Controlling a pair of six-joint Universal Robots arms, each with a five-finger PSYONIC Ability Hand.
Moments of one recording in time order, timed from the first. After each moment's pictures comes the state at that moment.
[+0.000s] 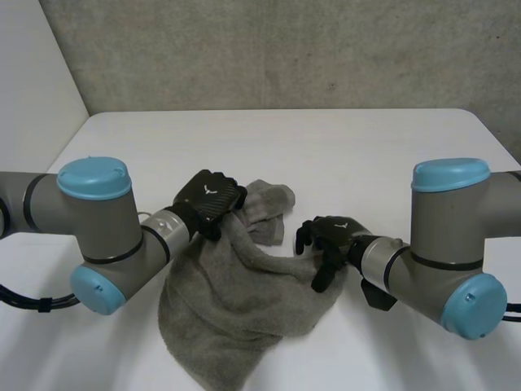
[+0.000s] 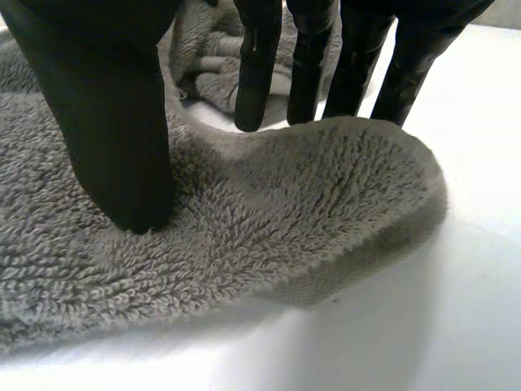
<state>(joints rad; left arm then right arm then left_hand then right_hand) 4.26 -2.23 -1.38 3.34 -1.25 3.59 2.03 -0.96 1.42 0.12 1.27 3.10 0.72 0.73 0.73 0.73 0.54 0.56 0.56 0.57 0.57 0.36</state>
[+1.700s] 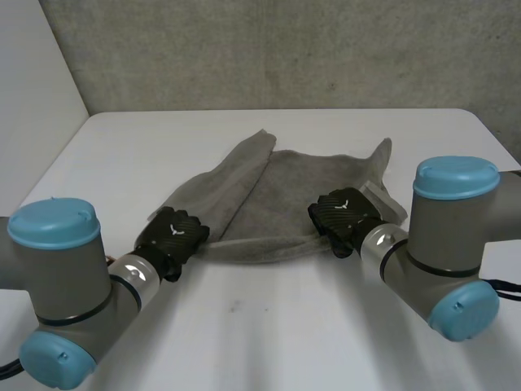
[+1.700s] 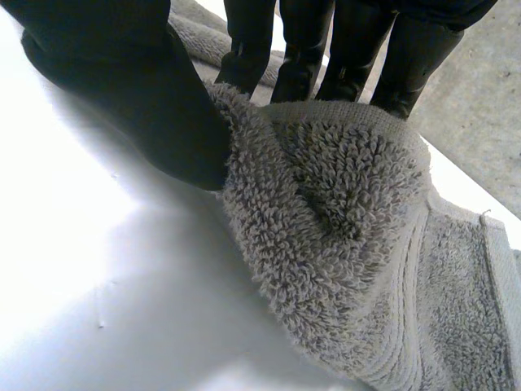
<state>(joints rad) 4.28 -1.99 -1.77 3.37 -1.45 3.75 2.05 -1.02 1.46 -0.05 1.38 2.71 0.80 0.80 0.80 0.80 0.62 1.05 1.18 1.19 1.20 0.95</state>
